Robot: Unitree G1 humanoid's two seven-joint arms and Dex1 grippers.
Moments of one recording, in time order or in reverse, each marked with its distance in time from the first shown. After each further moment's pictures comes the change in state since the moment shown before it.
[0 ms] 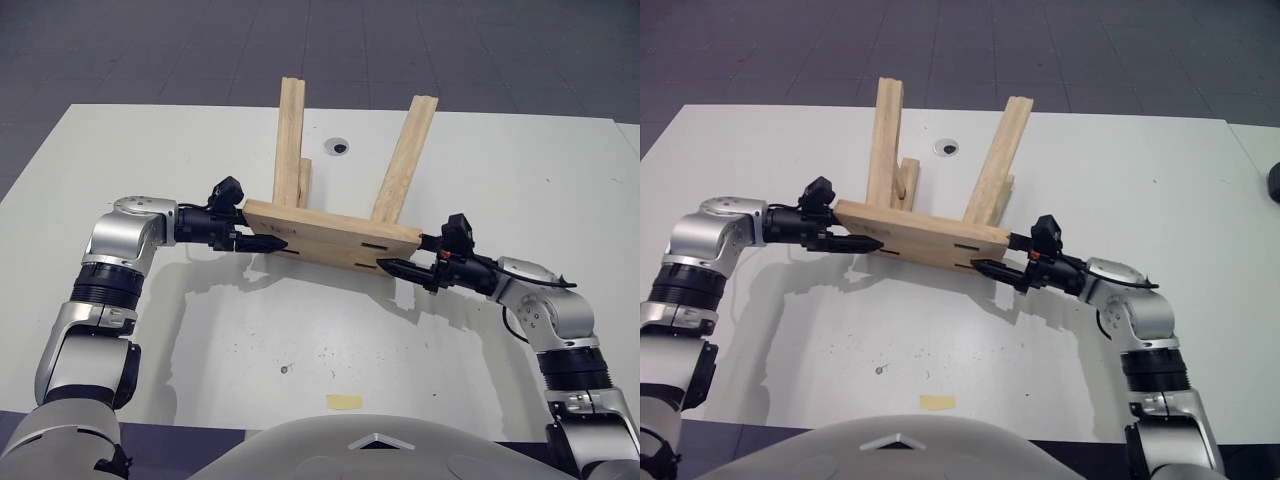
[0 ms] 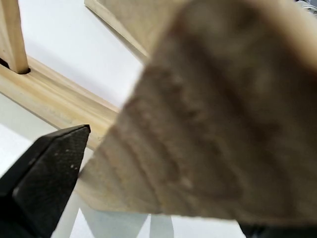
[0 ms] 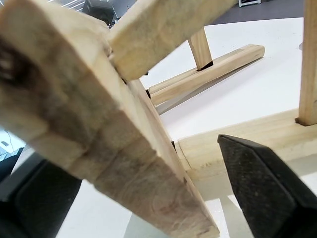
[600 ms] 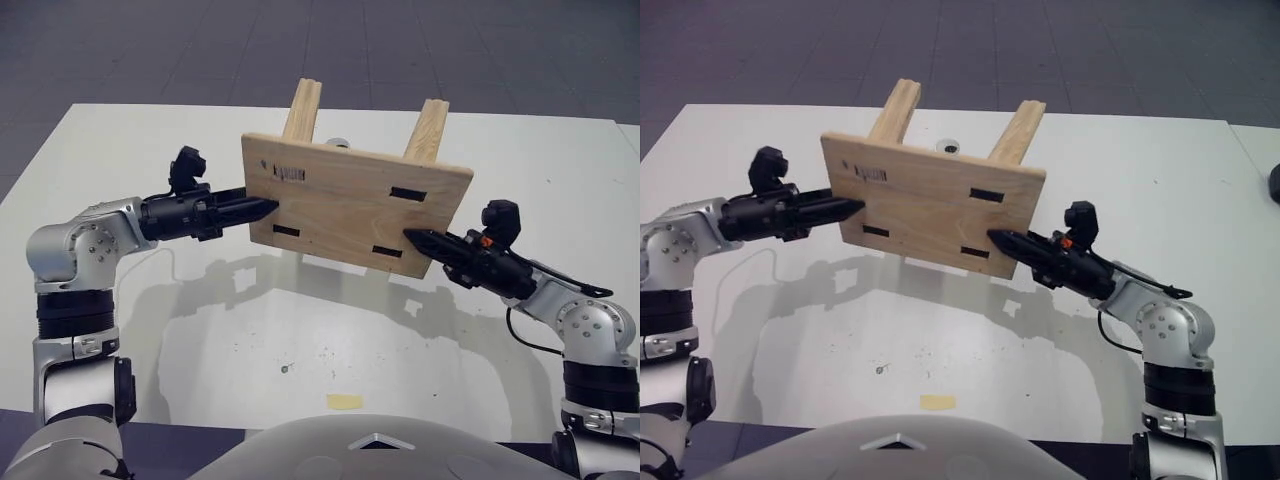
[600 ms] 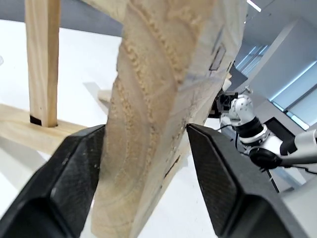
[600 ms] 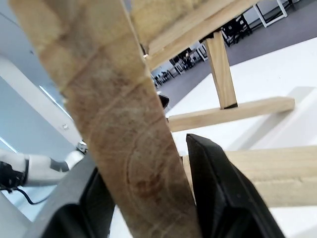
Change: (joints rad) left arm 0.131 -0.054 0.422 -0.392 -0.403 0.467 0.254; right arm 0.071 0.028 -0.252 -0.223 0.626 0.386 -0.195
